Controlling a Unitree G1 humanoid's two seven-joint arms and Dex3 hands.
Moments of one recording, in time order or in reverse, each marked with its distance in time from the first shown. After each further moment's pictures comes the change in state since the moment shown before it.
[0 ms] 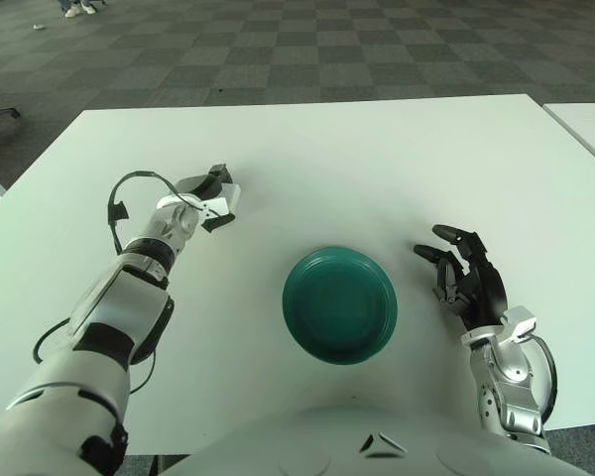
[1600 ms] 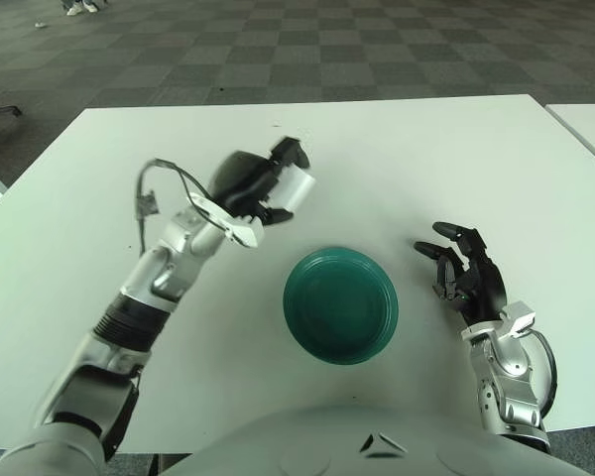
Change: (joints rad) left arm 0.482 0.035 0.114 -1.328 0.033 0.023 -0.213; right arm -0.030 -0.011 0.000 0.048 -0.017 -0.037 0.010
